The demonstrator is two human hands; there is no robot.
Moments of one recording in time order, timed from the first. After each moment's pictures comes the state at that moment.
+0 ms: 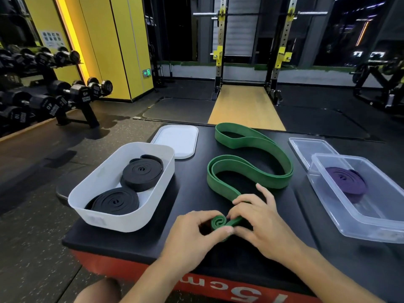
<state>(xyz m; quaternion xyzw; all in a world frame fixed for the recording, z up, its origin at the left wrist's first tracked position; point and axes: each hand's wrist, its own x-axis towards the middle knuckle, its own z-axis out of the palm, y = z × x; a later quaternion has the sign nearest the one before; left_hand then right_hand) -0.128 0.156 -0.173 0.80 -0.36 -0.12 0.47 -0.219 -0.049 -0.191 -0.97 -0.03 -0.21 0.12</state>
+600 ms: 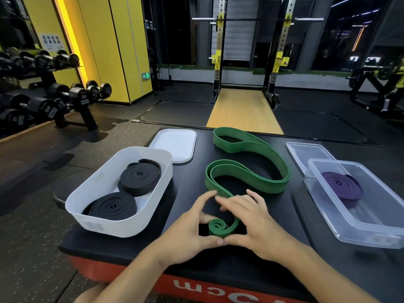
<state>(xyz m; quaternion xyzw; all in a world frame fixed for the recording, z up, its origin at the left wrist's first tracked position) -0.098 0.155 -0.168 0.74 -0.43 -0.27 0.44 -0.211 -0.048 -0.179 -0.97 -0.06 -0.16 0.18</state>
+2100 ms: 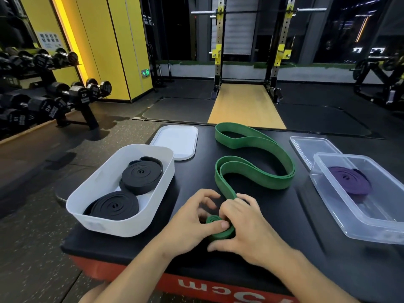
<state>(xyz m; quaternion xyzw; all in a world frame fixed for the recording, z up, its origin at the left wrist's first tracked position) -0.085 0.146 -0.181 0.70 -0.39 -0.25 0.55 -0.201 -0.011 -0.178 -0.97 0.01 -0.17 0.14</state>
